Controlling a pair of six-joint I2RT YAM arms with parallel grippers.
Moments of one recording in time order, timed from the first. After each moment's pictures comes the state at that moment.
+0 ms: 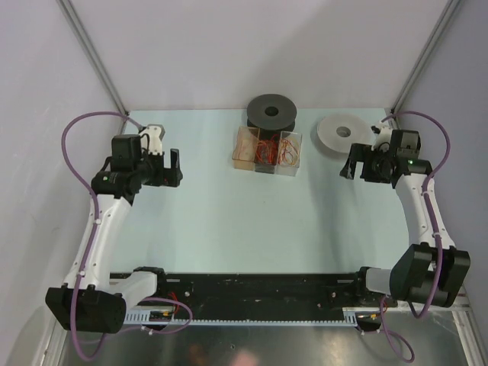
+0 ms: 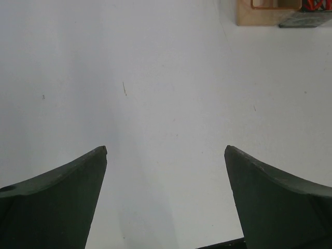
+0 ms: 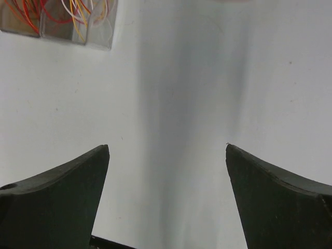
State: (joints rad) left arm -0.05 1.08 1.14 -0.79 0.14 0.03; right arm -0.15 1.27 1.12 -0.70 -0.36 0.01
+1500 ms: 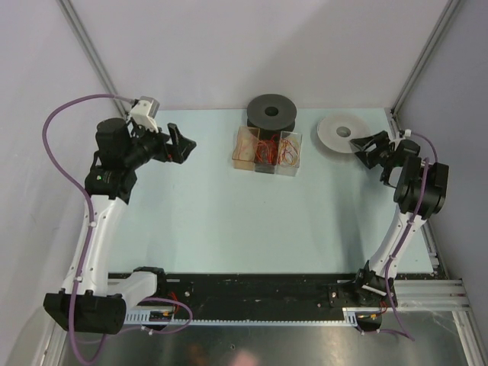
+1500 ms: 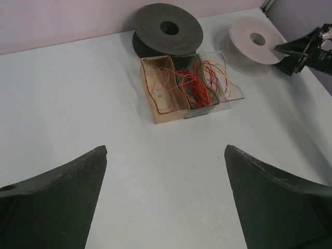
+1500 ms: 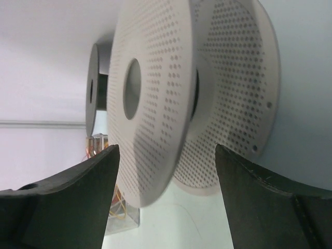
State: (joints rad) left arm -0.05 1.08 1.24 -0.46 0.48 -0.09; right arm -0.38 2.17 1.14 0.67 -0.74 0.89
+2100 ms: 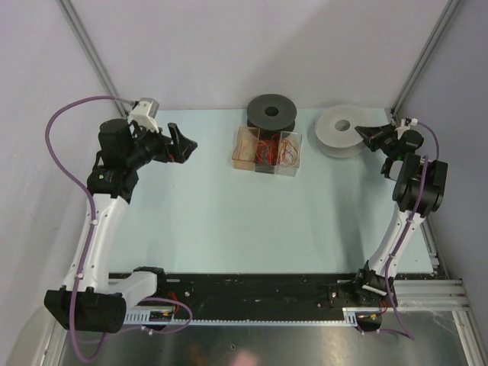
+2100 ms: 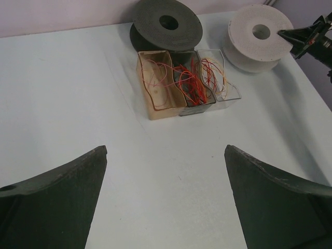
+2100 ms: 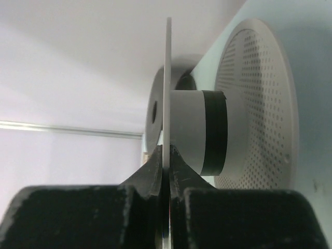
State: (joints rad) left arm -0.05 1.08 1.21 -0.44 0.47 -0.14; right arm -0.36 2.23 1.28 0.86 -0.77 1.18
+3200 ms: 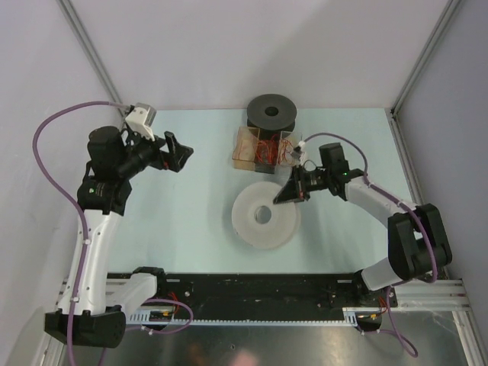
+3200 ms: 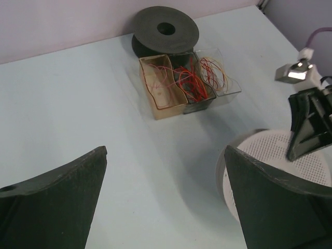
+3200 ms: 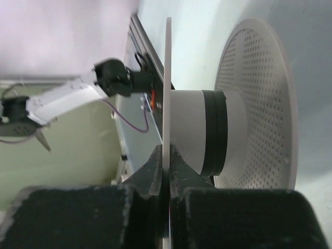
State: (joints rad) left arm -0.05 0.99 1.23 -0.52 0.48 -0.04; right arm 0.31 1.47 0.92 -0.16 -1.09 0.56
